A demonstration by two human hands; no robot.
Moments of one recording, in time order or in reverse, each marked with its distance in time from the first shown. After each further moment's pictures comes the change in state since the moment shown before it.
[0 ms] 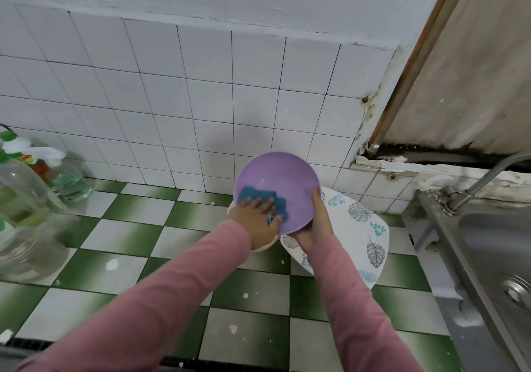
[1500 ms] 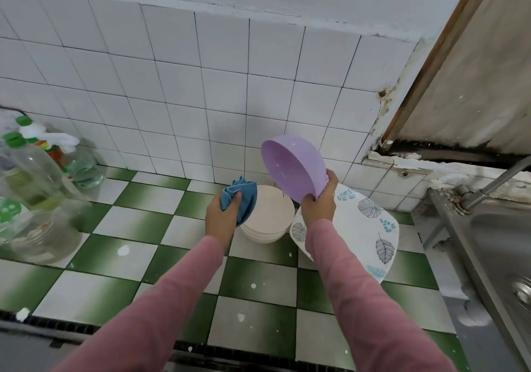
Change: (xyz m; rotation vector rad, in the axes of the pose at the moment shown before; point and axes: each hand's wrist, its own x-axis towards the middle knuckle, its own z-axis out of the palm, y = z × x) left_hand -0.021 -0.042 0.049 -1.618 0.739 -0.466; right_hand 0.024 0.014 0.007 -0.847 0.336 -0.581
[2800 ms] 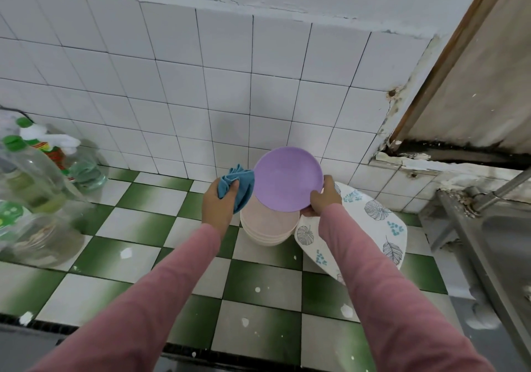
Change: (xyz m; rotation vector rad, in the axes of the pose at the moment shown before) left_hand 0.029 0.016 -0.004 -0.021 0.005 0.064; right_hand 0.048 -0.003 -0.001 -0.221 -0.240 0.253
